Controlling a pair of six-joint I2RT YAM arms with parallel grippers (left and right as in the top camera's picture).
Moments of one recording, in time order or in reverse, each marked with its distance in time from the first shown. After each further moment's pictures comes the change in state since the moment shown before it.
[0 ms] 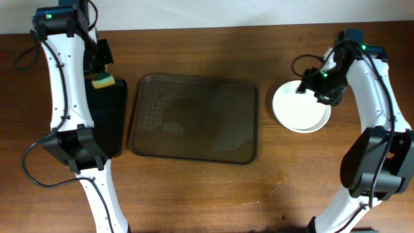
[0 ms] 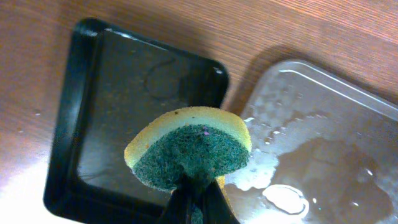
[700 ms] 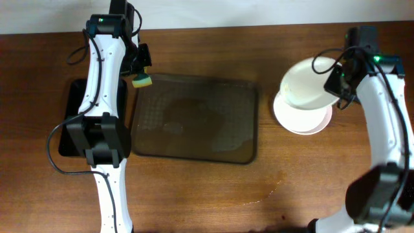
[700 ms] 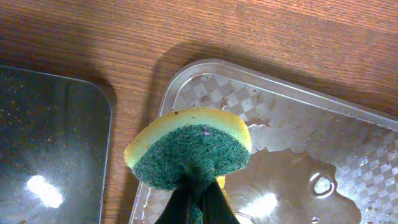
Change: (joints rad) left arm -0.161 0.049 -0.192 0.235 0.082 -0.053; right arm -0.020 -0.193 -0.109 0.076 0.473 0.174
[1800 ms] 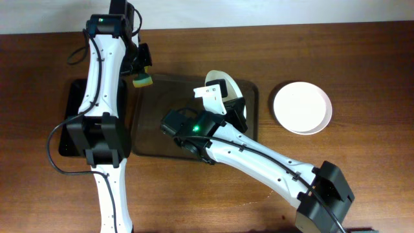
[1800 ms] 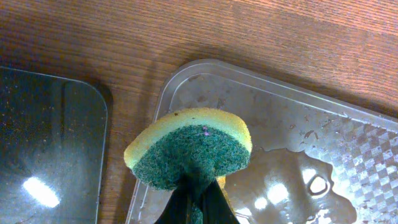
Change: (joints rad) left arm 0.000 0.000 0.000 0.002 0.011 -0.003; right arm 1.097 0.102 0.007 -0.229 0.969 0.408
